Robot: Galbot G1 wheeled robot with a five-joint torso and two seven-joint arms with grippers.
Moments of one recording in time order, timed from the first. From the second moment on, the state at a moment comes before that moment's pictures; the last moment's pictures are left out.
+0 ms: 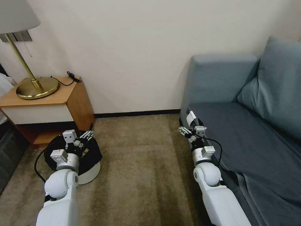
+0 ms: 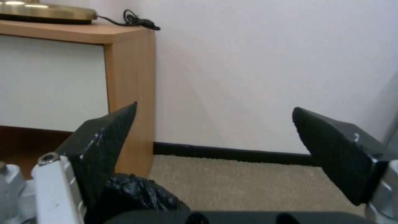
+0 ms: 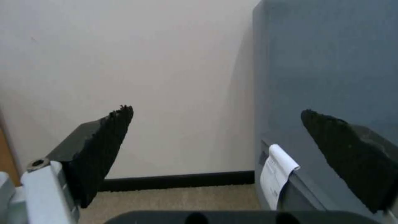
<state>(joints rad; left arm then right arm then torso) 1.19 -1.46 -0.81 -1.79 -0.23 0.11 0.17 -1.07 1.39 0.37 1.58 0.23 0.20 0.05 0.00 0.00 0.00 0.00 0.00</state>
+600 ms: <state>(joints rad) 1.19 -1.47 -0.81 -1.79 -0.23 0.11 0.17 -1.07 1.39 0.37 1.58 0.23 0.19 0.05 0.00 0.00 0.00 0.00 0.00</state>
